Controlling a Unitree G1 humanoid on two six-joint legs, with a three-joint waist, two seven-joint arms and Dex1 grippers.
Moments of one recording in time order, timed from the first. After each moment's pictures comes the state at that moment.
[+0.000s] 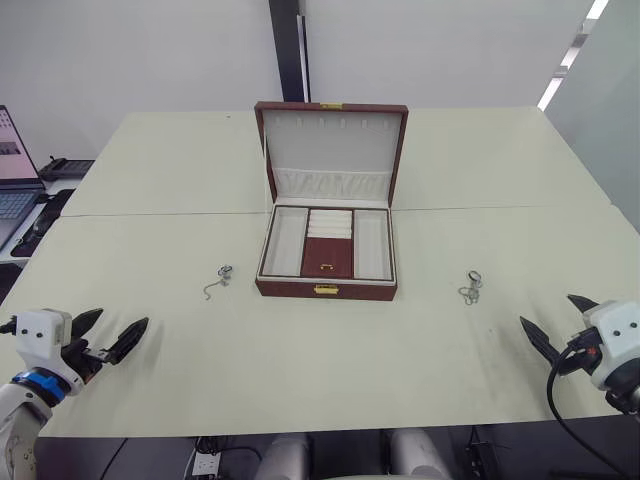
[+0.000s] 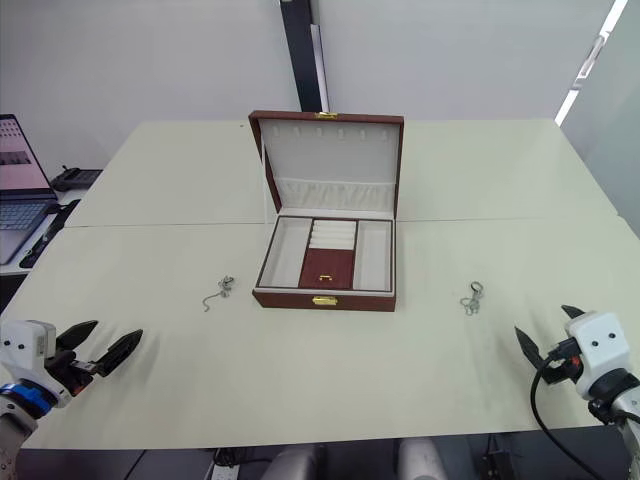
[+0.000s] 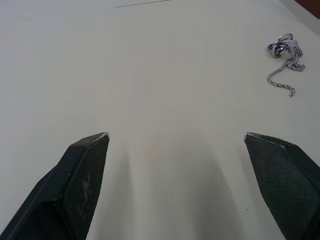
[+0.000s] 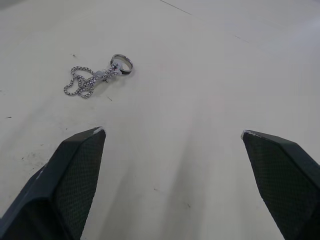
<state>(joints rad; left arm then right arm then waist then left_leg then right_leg) 0.21 0.68 0.58 0.19 -0.47 0.13 -0.81 0.36 -0.54 -0.51 -0.39 0.19 0.27 0.66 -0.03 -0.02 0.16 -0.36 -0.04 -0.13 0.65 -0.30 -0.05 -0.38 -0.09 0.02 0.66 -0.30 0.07</state>
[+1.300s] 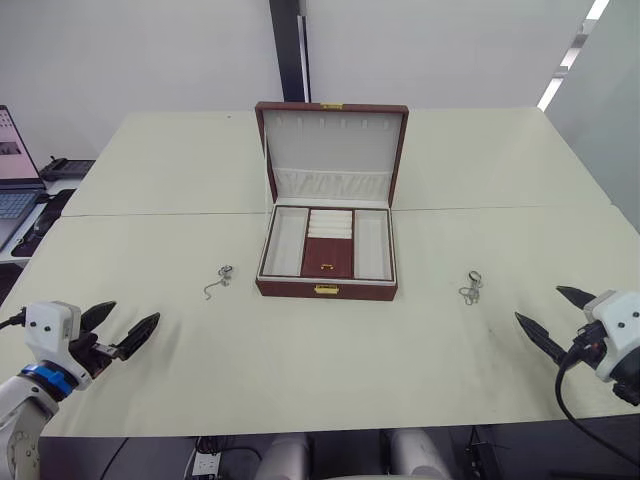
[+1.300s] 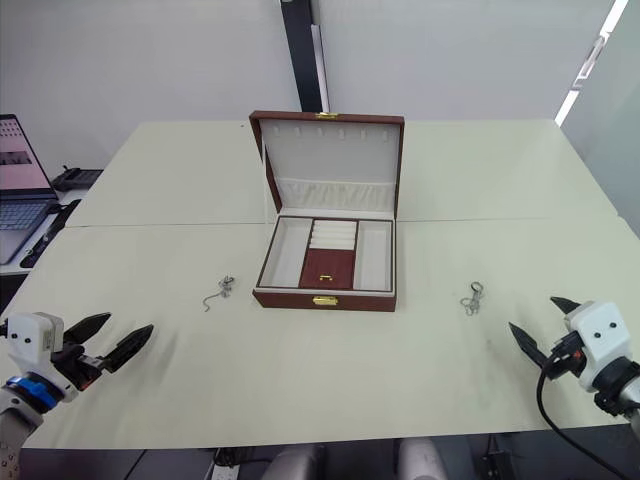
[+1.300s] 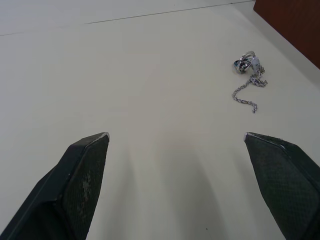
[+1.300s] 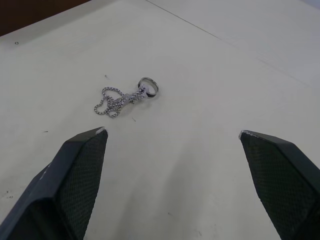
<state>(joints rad) 0.23 0.68 0.58 0.08 -0.49 0.19 -0.82 0.35 -0.65 -0.51 -0.39 0.28 0.27 0.75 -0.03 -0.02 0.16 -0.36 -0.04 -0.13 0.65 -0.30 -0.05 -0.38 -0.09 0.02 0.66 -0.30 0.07</state>
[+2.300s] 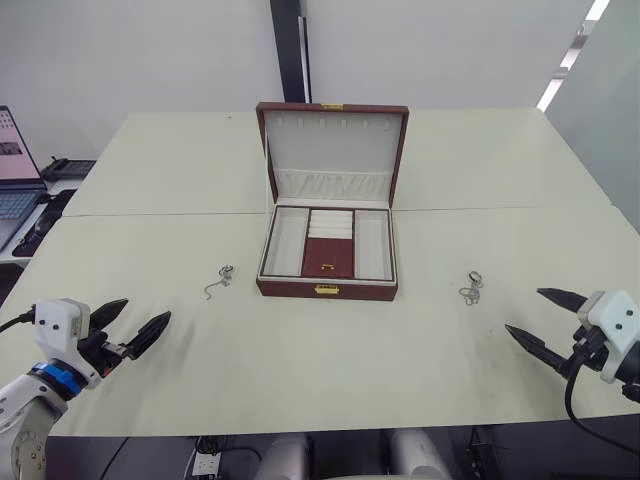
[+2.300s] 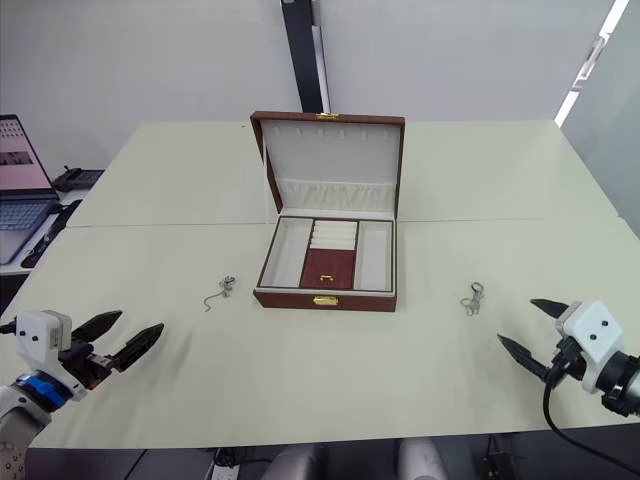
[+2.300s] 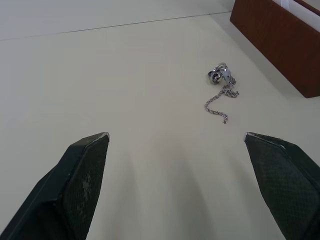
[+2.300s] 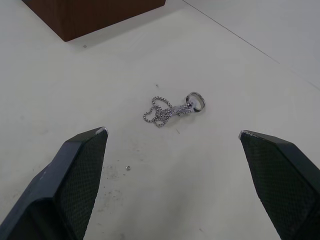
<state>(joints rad) 0.25 0.65 0.58 -0.03 -0.51 0.26 -0.81 0.34 -0.77 -0.49 -0.39 0.33 0.24 0.91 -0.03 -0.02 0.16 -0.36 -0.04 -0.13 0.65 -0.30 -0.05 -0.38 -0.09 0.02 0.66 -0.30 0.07</state>
